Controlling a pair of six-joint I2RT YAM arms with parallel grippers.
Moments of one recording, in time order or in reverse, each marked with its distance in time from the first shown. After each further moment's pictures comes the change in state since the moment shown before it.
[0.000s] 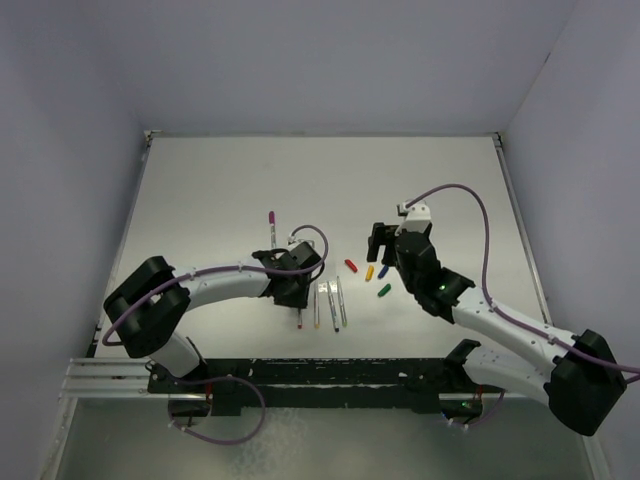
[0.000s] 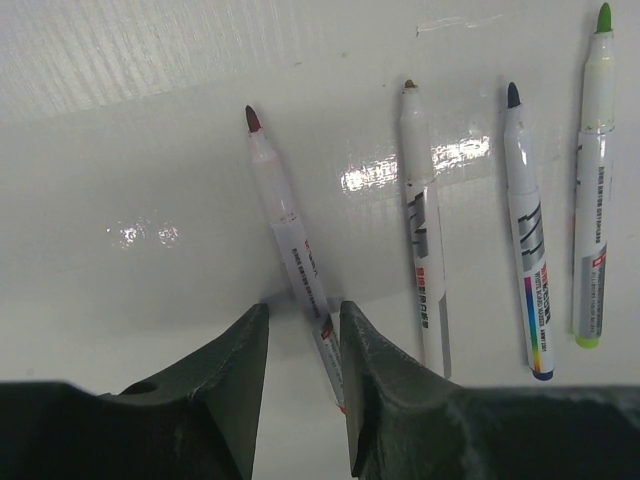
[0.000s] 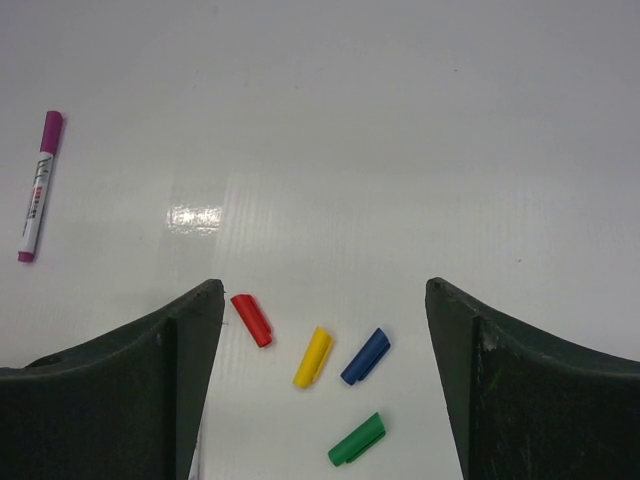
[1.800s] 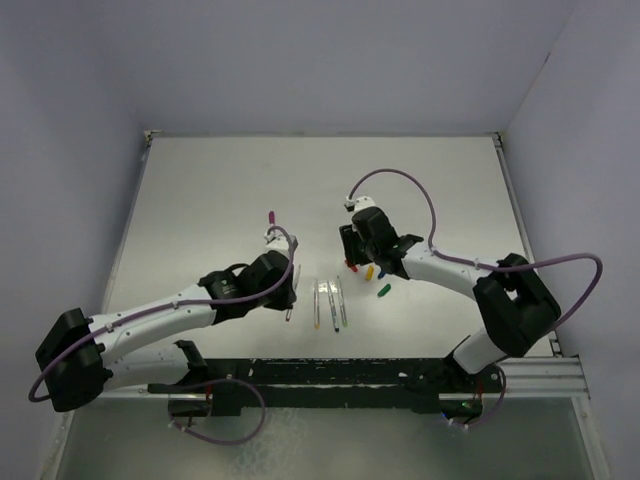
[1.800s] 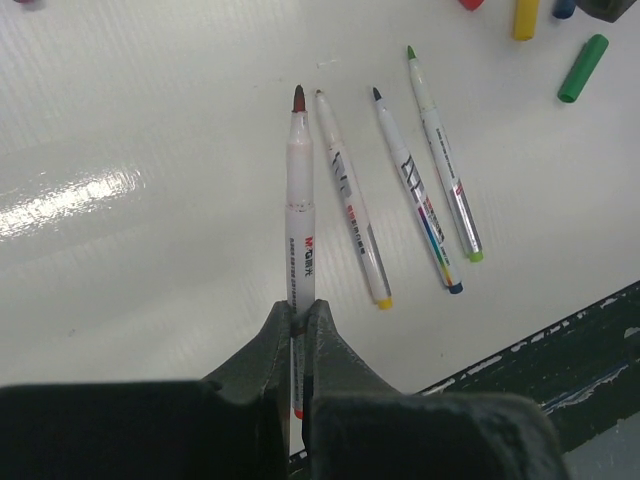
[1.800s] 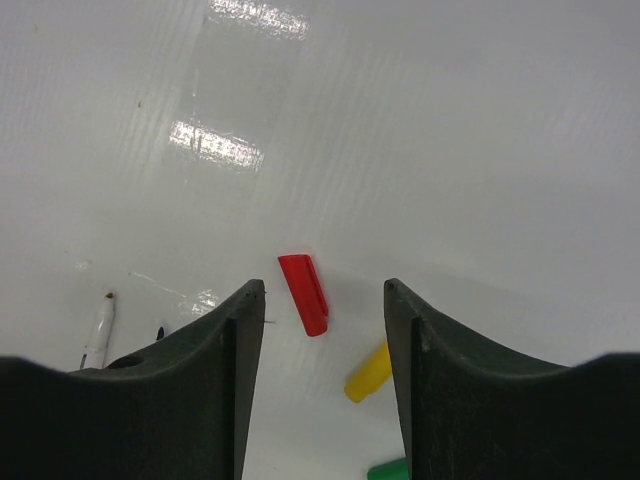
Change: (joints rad) left arm -0.039 -0.455 -0.177 0.076 -0.054 0.043; right arm -0.032 0.513 0.291 -0.153 -0.322 -0.100
